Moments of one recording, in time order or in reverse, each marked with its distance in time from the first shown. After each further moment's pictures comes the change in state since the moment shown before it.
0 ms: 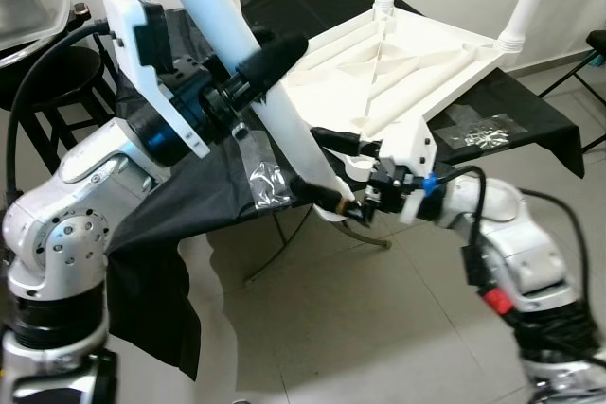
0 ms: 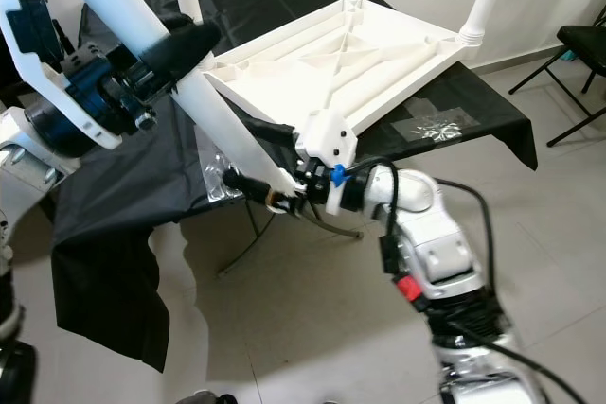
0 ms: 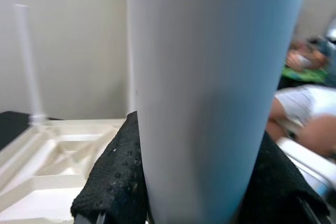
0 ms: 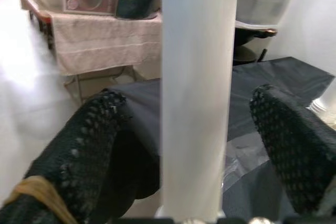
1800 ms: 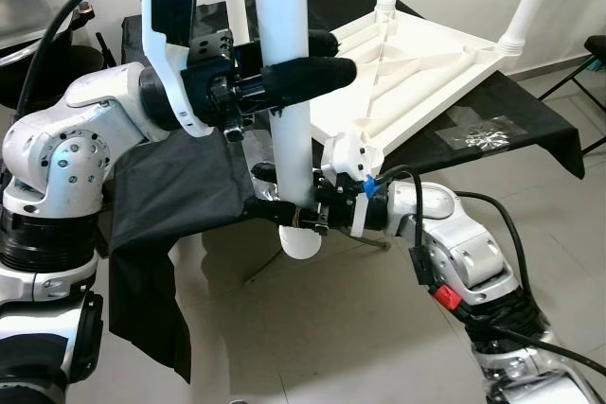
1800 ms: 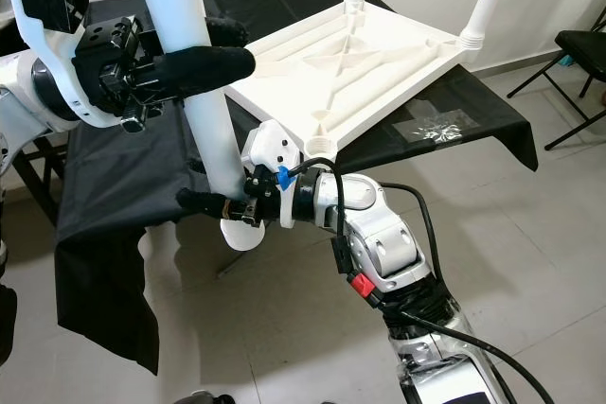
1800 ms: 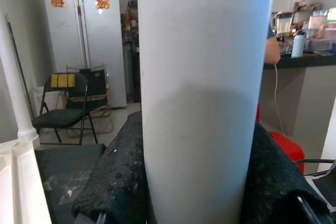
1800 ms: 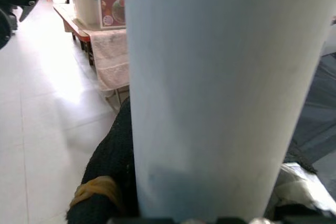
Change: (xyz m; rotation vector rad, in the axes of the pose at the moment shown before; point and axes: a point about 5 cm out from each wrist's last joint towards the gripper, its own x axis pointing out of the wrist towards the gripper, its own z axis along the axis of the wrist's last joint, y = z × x) left arm 0.021 0.024 0.012 -0.055 0.038 -0.374; right arm 0.053 0.024 -0.015 0.162 -0.025 0.119
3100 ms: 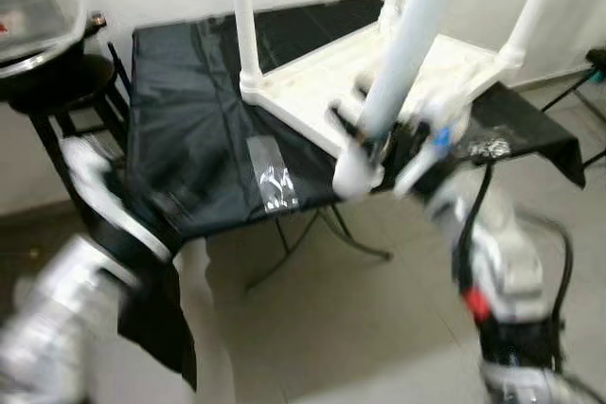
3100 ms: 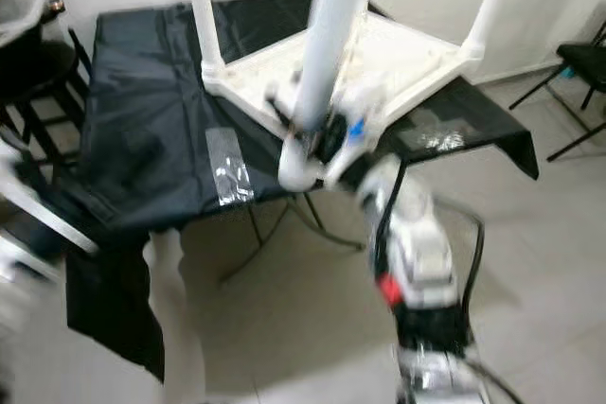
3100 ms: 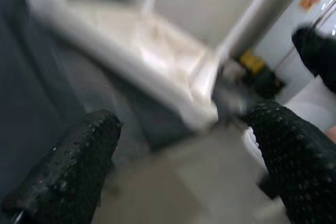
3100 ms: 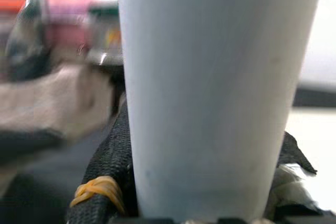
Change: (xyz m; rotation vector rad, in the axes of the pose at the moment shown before) left arm -0.103 -0.064 -0.146 -0.382 0.033 0.957; right arm -0.036 -0.013 -0.003 0.046 -0.150 -0.562
